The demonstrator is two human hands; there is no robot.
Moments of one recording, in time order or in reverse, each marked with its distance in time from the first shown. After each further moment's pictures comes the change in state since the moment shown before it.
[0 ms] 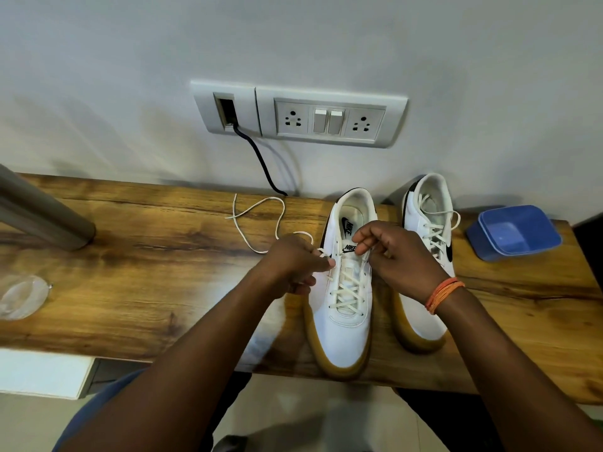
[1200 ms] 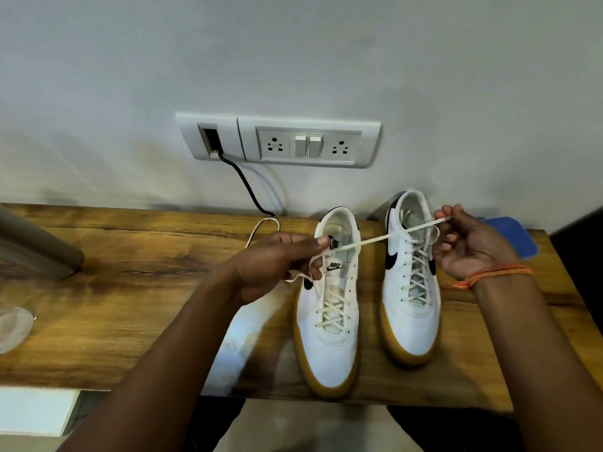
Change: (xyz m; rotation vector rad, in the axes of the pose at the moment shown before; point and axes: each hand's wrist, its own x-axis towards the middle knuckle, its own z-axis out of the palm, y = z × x) left_hand -0.019 0.025 -0.027 -0.168 -0.369 0.386; right_hand 0.013 0.036 -0.090 1.368 0.481 0.676
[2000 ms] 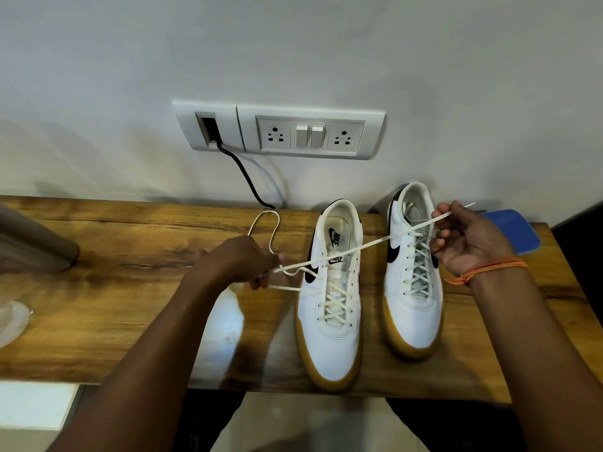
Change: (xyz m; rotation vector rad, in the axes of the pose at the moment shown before) left_hand 0.002 -0.022 -0.041 0.786 0.302 -0.435; right_hand 0.005 0.009 0.001 -0.040 0.106 -0.007
